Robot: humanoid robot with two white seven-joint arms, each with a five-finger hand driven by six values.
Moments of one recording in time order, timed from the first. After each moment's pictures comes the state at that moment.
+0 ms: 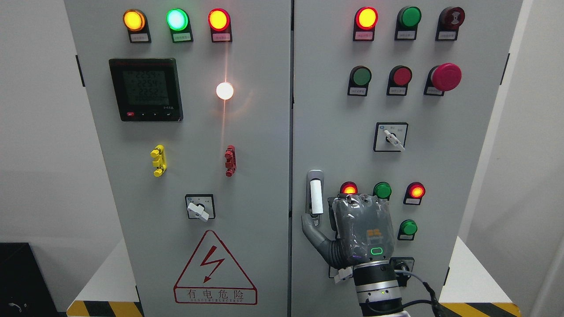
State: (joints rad) left arm 0.00 -0.10 -0.14 -0.05 0.16 -0.10 -0.06; right arm -0.45 0.12 0.24 -1.73 1.43 0.10 -0.12
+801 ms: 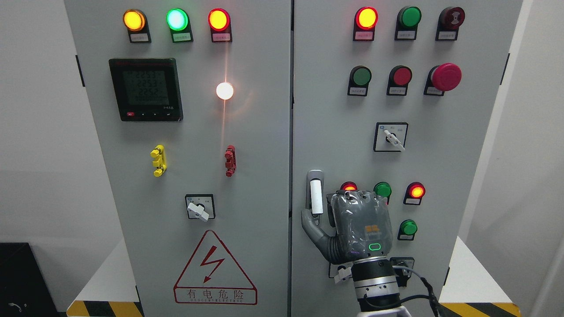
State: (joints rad) left arm 0.00 -0.10 -0.14 -0.05 0.16 -0.10 -0.06; right arm -0.47 0.13 0.24 -1.71 1.43 0.11 -0.12
